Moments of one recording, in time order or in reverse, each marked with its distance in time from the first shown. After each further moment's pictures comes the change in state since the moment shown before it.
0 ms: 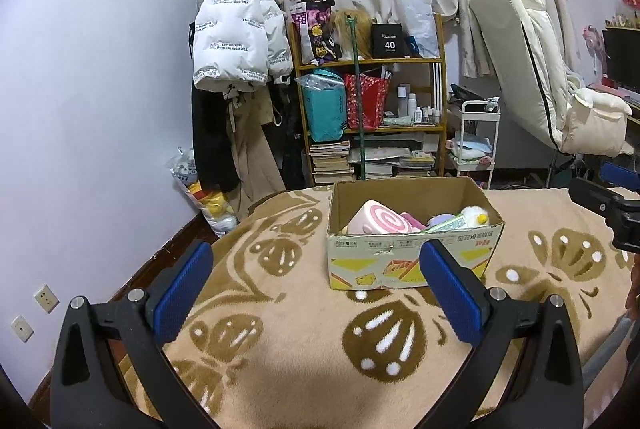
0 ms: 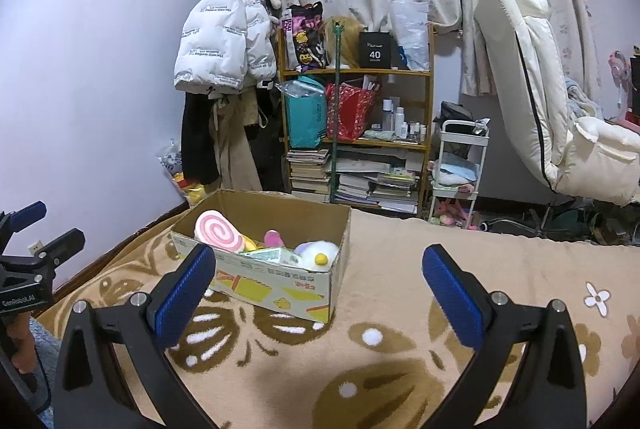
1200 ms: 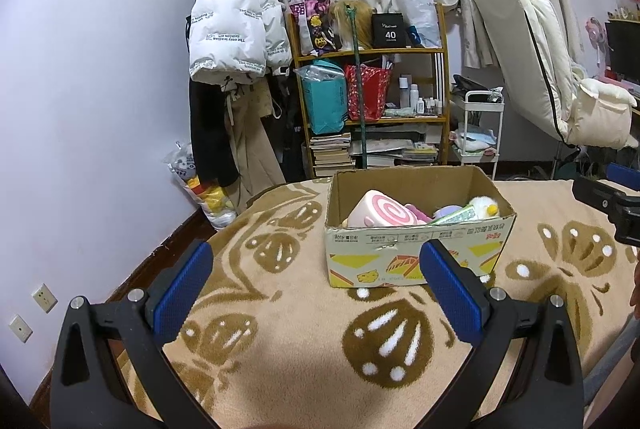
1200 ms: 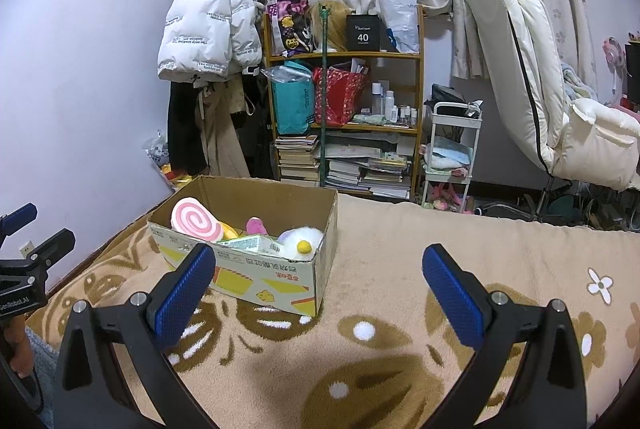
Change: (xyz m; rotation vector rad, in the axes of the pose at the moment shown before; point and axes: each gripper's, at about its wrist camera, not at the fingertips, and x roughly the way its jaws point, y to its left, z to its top) left arm 0.026 -0.008 -0.011 0.011 0.020 0.005; right arm 0.025 -0.012 -0.009 0.017 0.045 -0.018
